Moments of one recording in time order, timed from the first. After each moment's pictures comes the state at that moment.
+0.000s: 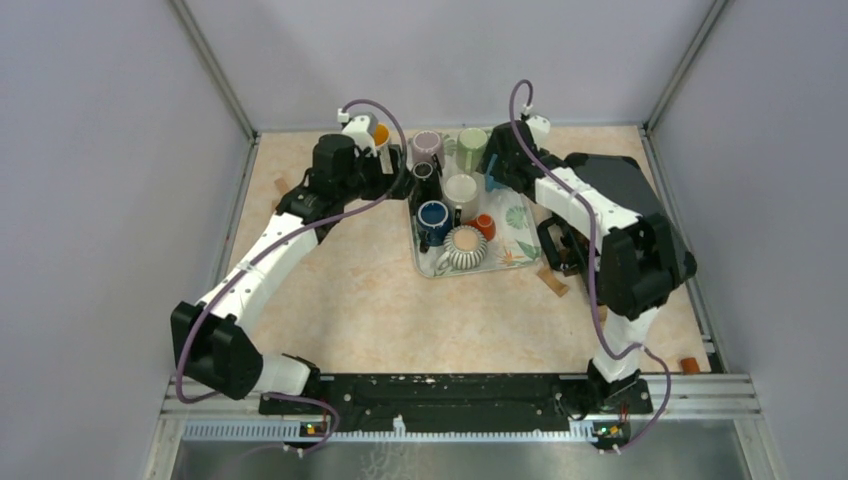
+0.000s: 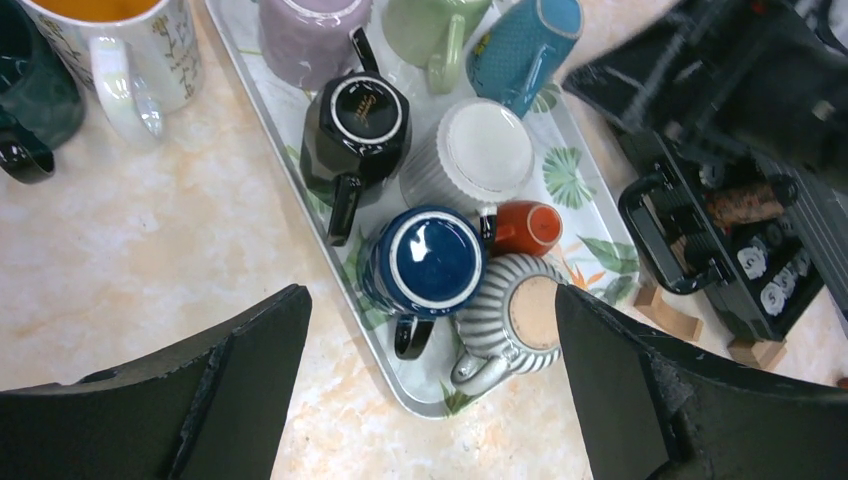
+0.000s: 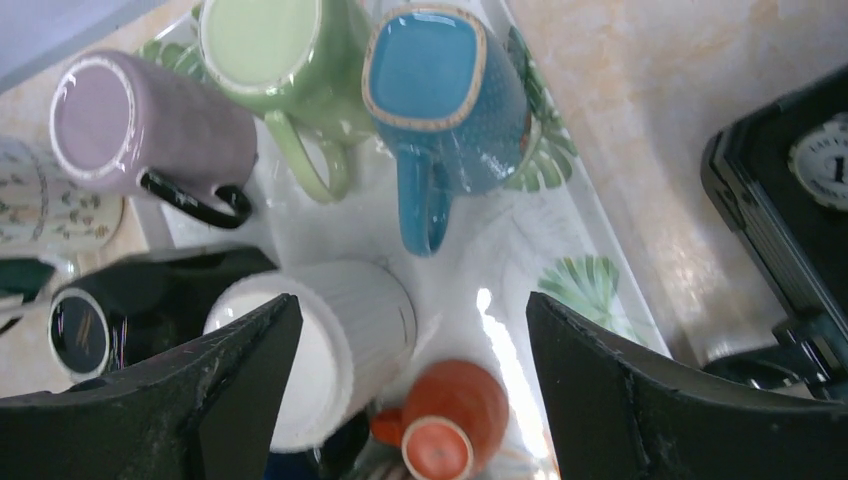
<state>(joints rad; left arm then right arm) -0.39 1.39 1.27 -0.30 0.14 -0.35 0.46 1.80 1.47 -0.36 0.37 0.68</state>
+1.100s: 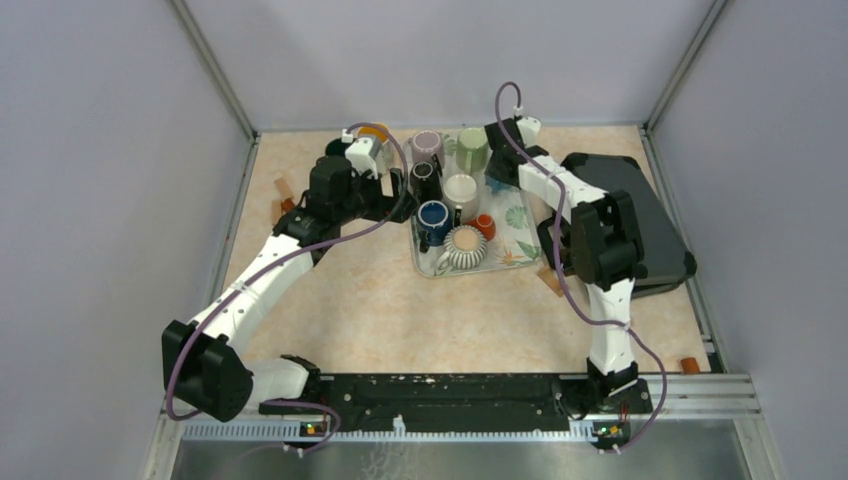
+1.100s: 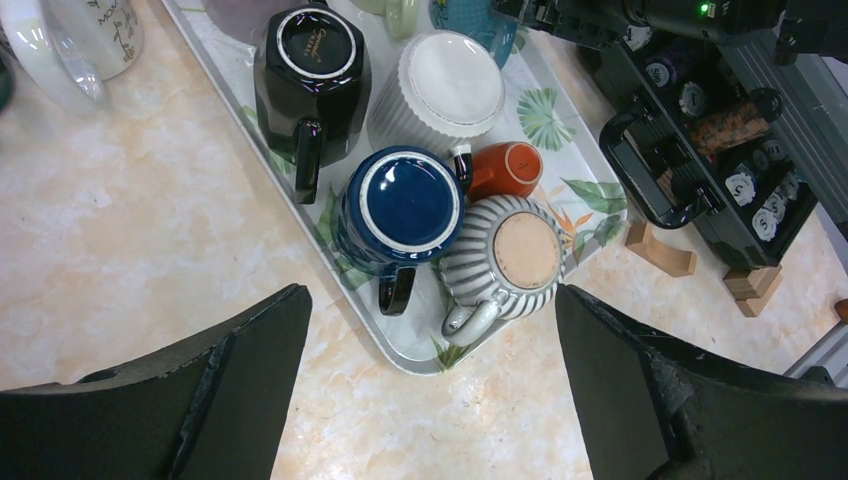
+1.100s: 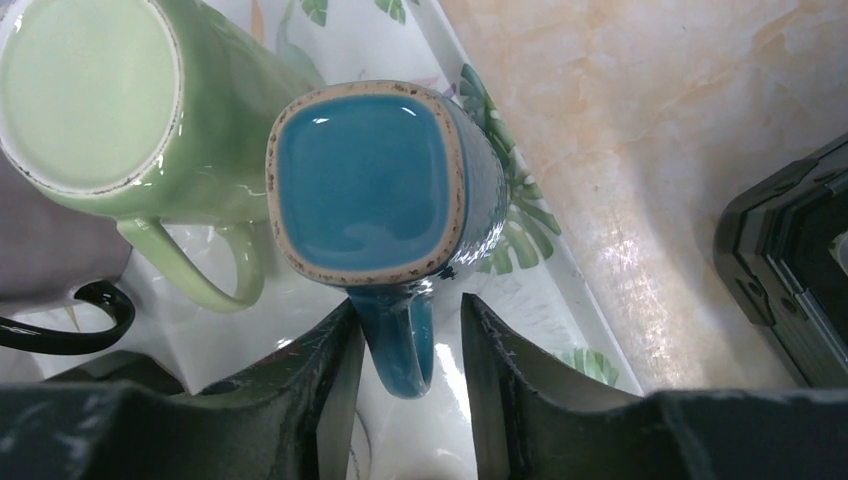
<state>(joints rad) -0.41 1.27 1.08 -0.24 0.22 -0.30 0.41 2.12 1.73 -0.43 0.44 0.65</state>
